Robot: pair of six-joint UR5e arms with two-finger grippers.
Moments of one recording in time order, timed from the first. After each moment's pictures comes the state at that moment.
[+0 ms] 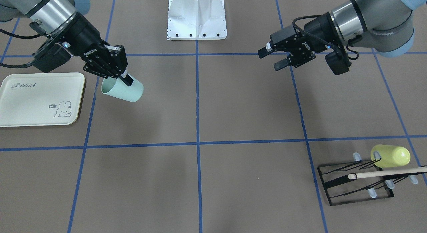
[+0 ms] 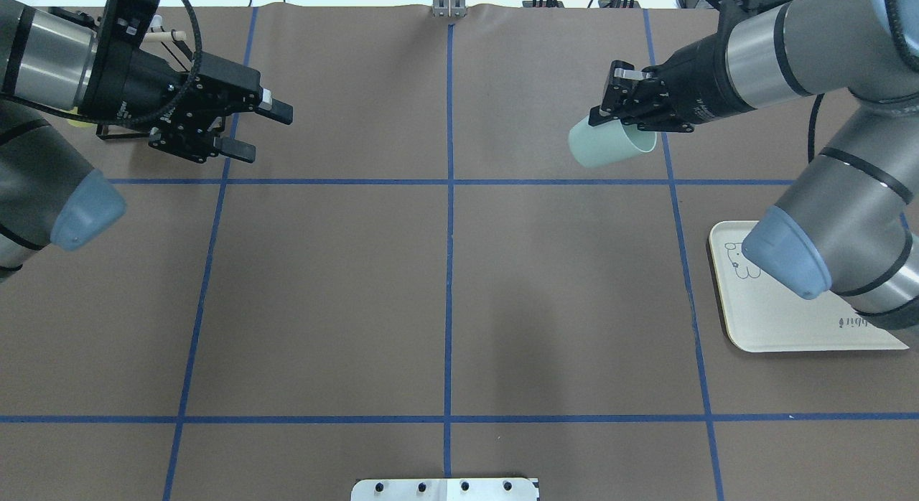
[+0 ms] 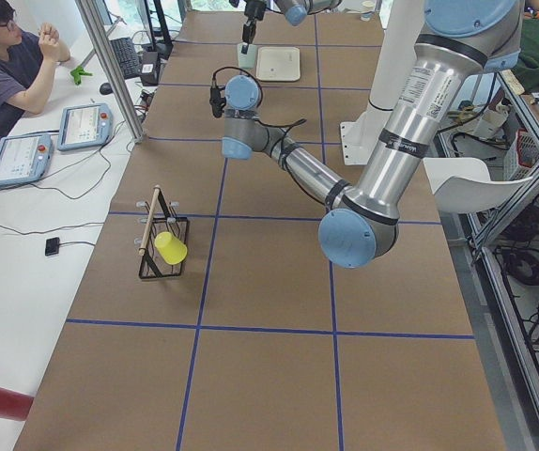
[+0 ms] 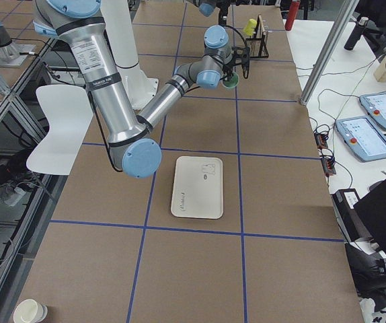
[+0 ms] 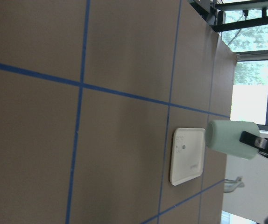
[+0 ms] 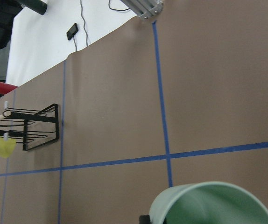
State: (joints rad) left arm -1.00 -1.98 -1.72 -2.54 -2.47 -1.59; right arm 0.91 -1.19 2.00 -1.21 2.14 1.33
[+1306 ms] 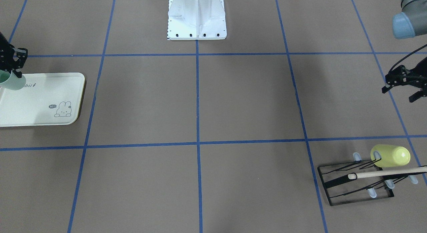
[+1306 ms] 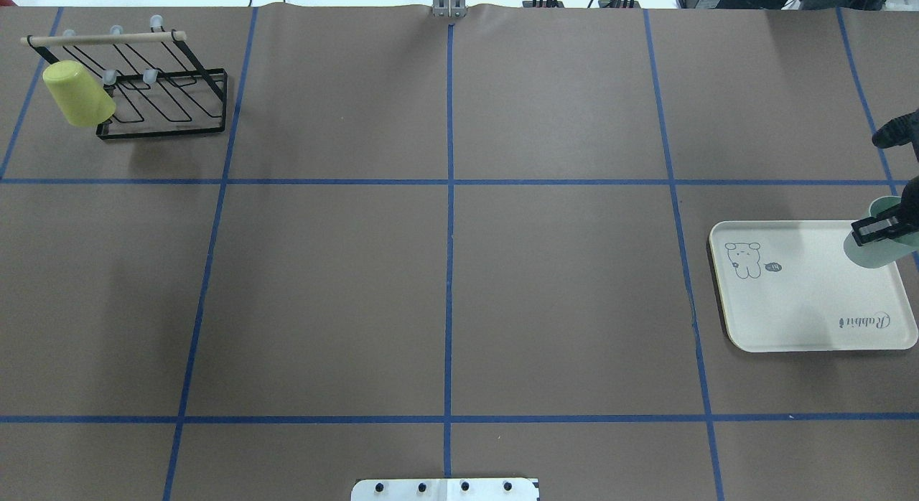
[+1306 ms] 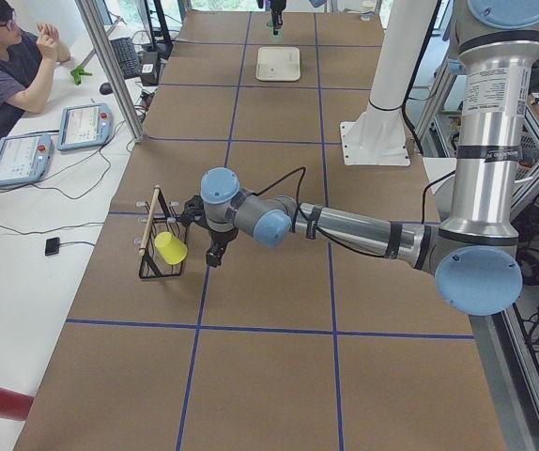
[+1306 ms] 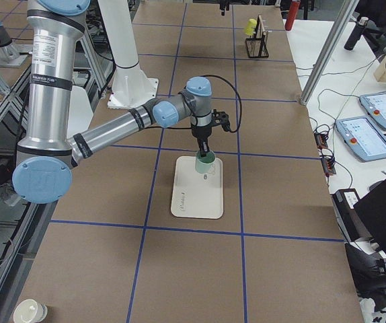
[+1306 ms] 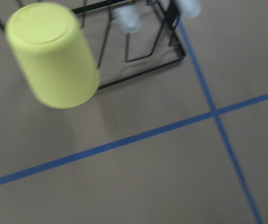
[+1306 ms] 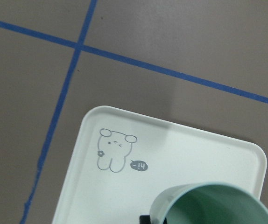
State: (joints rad) left arm -1.35 -1.58 -1.72 -1.77 -2.37 0.02; right arm 1.02 -1.74 2.11 -1.47 2.05 0.45
